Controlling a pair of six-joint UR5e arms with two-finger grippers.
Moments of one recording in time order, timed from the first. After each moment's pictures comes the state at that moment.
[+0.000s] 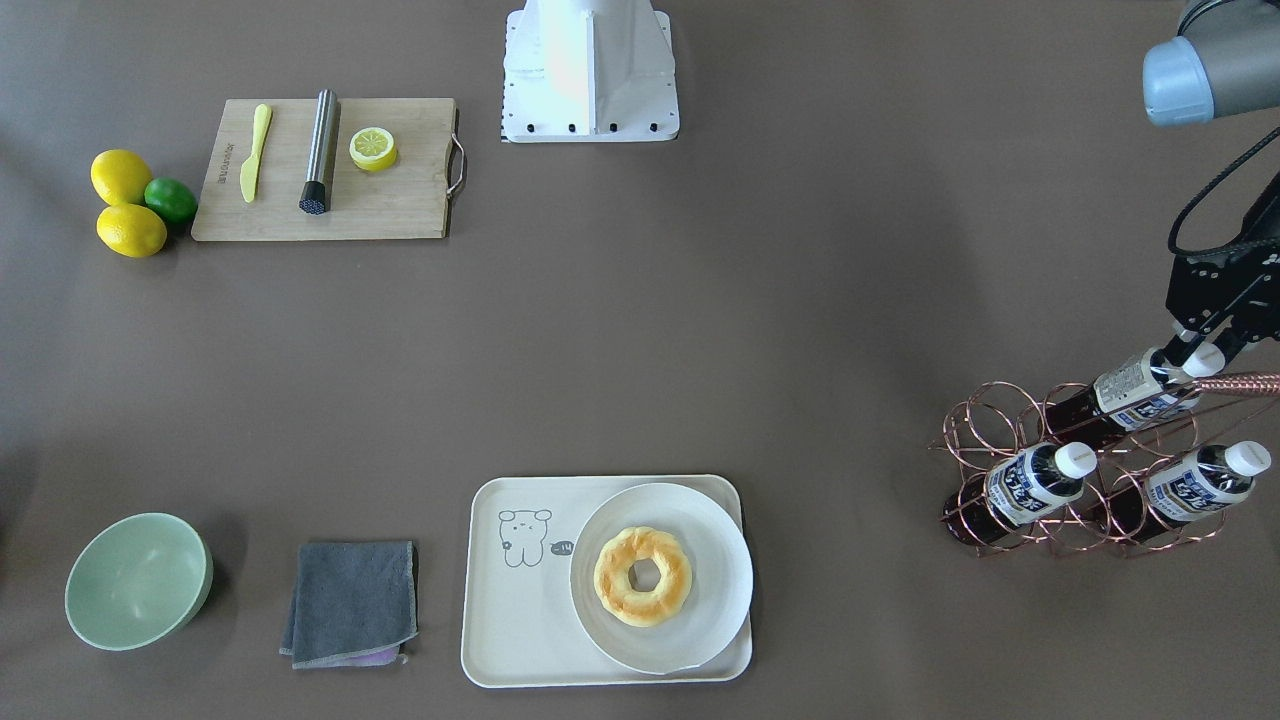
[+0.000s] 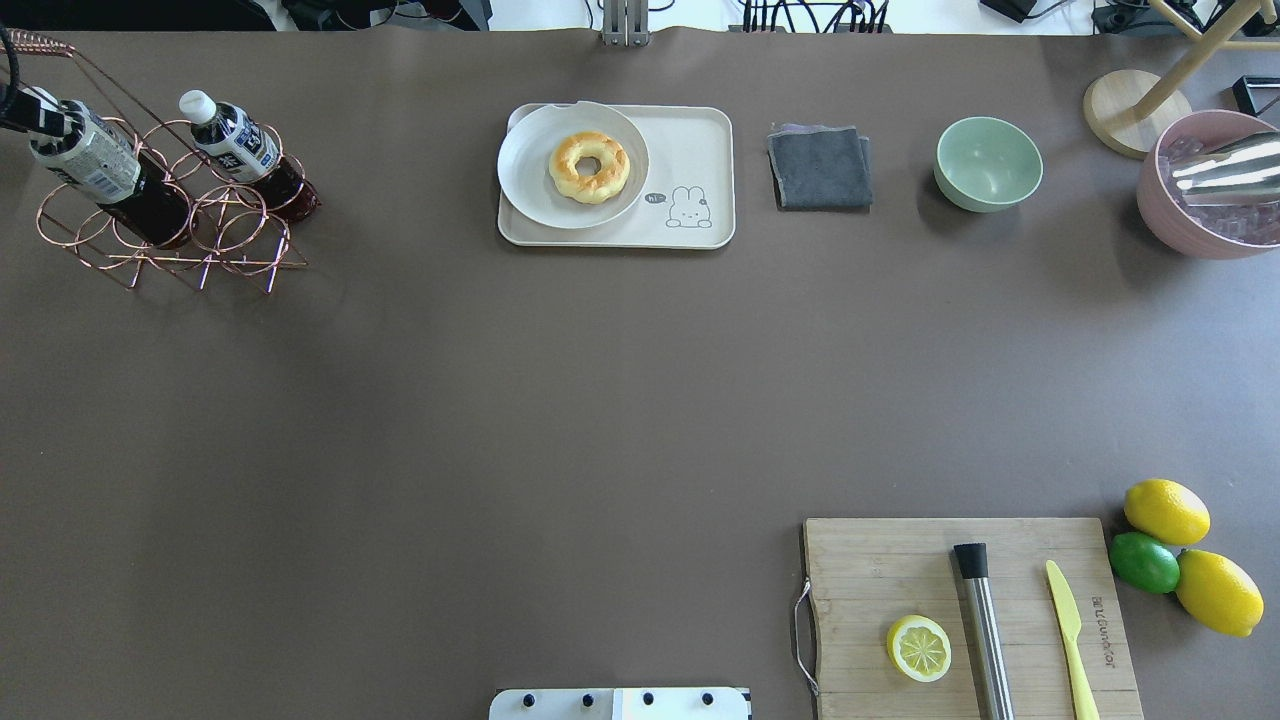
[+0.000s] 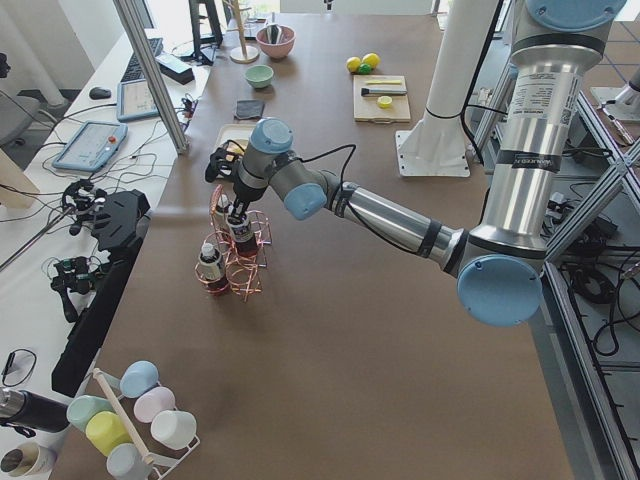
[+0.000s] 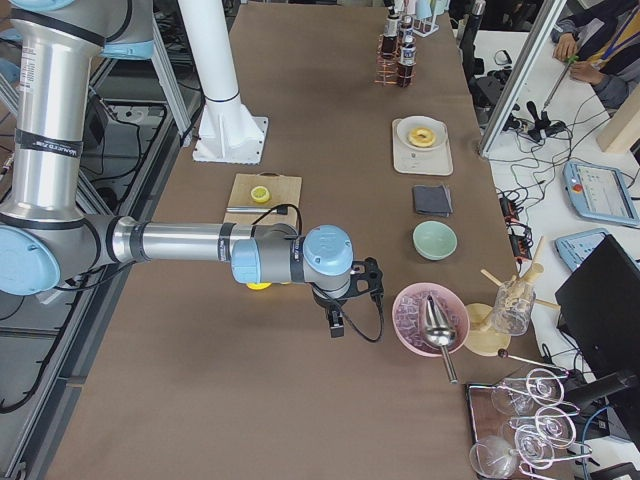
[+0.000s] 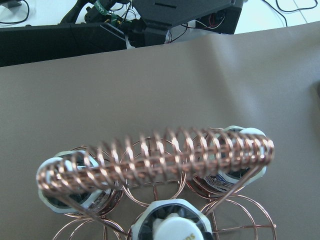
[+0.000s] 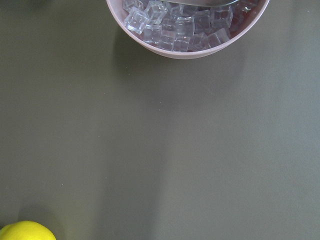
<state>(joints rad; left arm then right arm) -1.27 -1.72 -1.81 -2.06 -2.17 -0.62 1.58 -1.76 1.78 -1.51 2.44 -0.15</state>
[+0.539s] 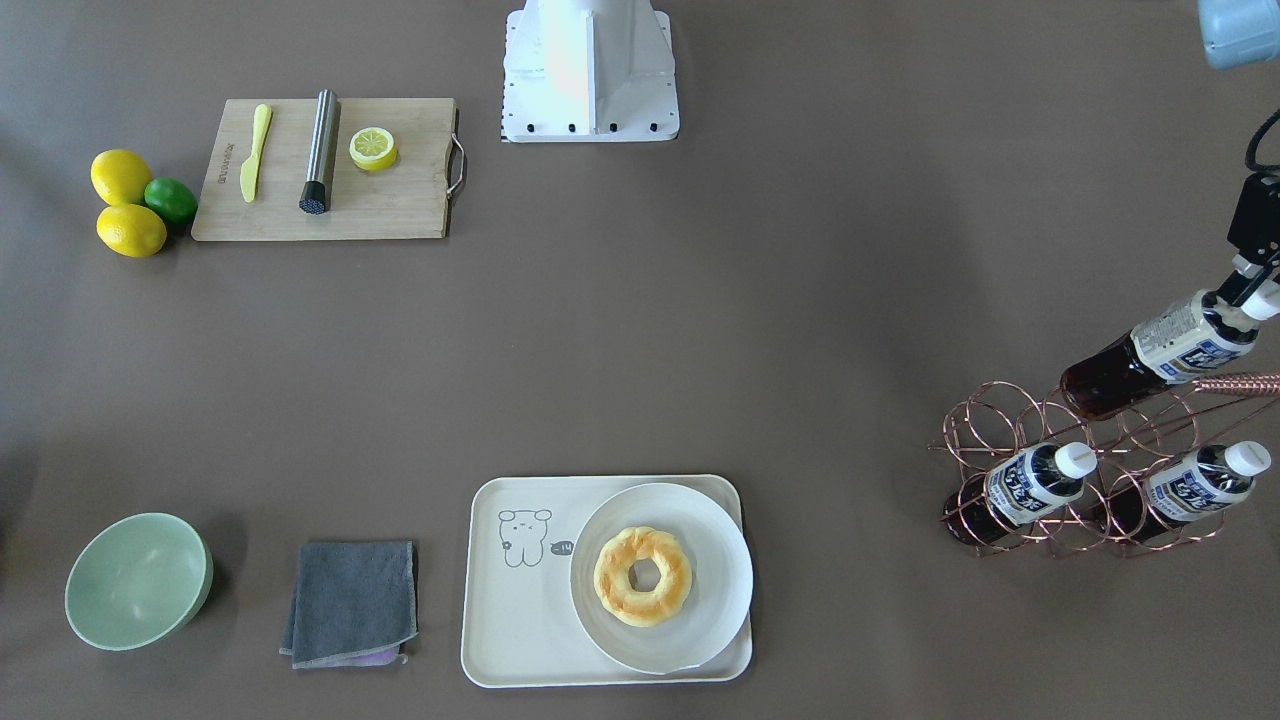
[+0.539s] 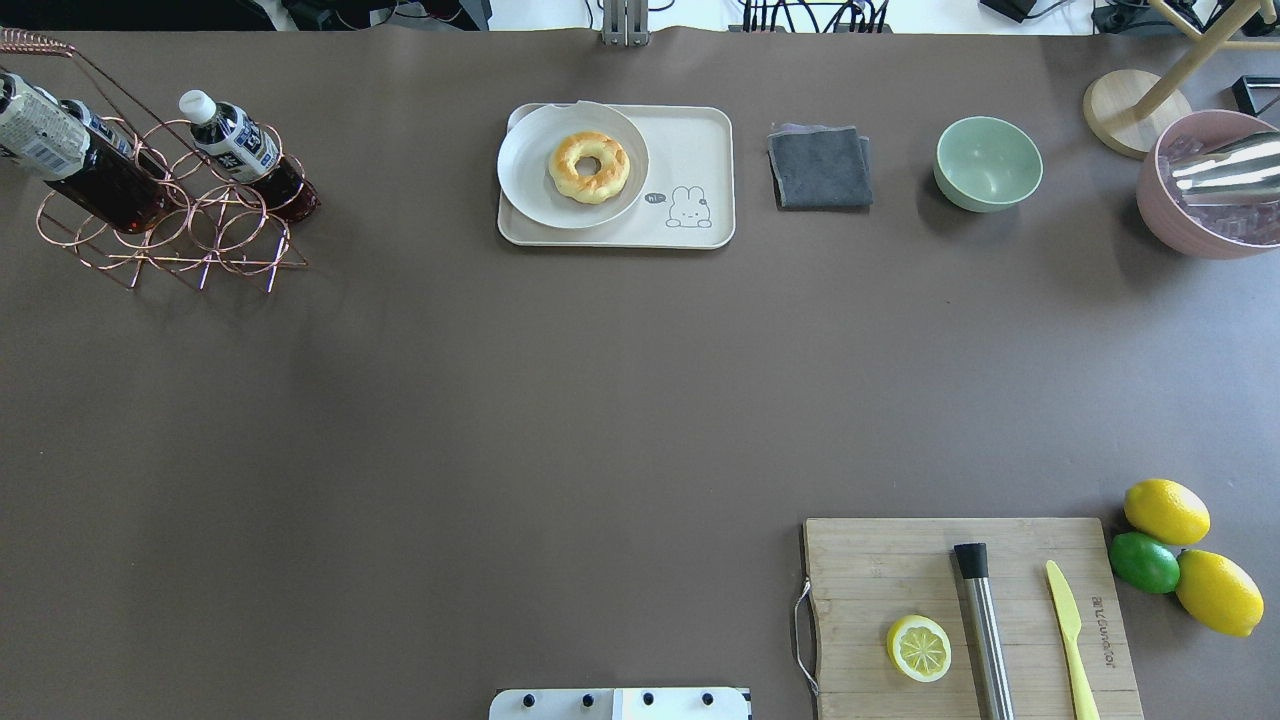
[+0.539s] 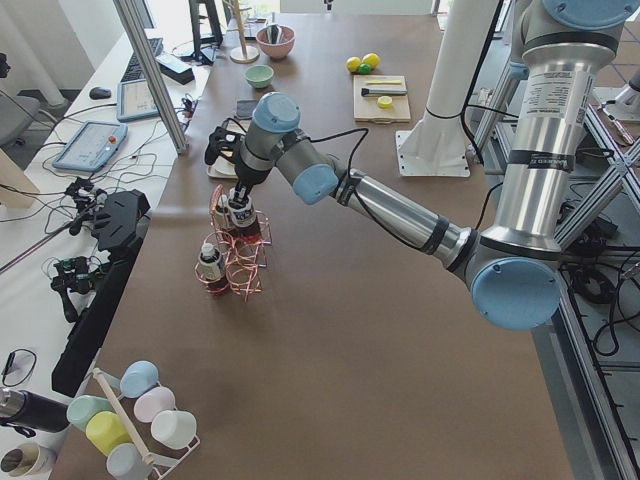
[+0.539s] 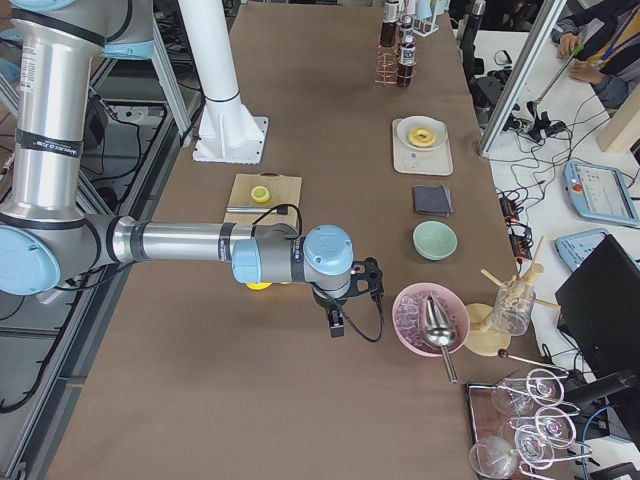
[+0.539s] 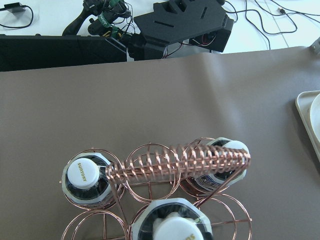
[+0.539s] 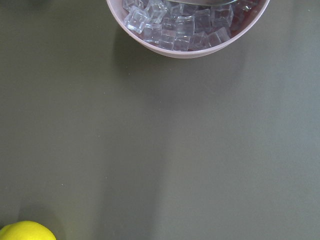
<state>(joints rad) -1.37 -1.71 -1.95 -1.93 -2.27 -0.63 1.58 -1.76 1.78 -1.51 2.43 -0.14</state>
